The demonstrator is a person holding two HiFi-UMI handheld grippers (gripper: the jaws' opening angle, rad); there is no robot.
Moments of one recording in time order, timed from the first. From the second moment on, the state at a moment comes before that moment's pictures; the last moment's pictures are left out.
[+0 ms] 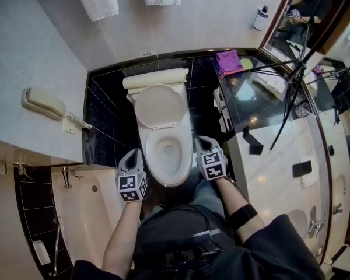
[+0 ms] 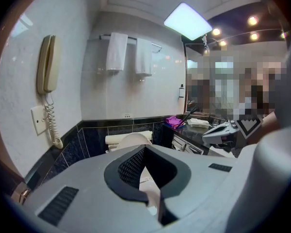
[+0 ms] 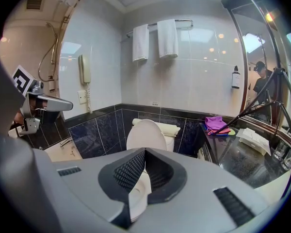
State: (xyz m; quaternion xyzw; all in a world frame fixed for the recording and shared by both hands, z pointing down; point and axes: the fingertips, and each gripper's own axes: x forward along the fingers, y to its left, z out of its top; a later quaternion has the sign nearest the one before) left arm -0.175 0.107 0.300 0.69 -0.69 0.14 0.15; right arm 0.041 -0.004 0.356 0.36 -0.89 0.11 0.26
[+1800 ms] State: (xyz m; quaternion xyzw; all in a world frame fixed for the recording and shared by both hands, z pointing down) left arm -0.151 0.113 0.644 0.70 -0.64 0.25 0.20; right arm 0.085 0.083 0.896 0.36 -0.70 0.57 0.24
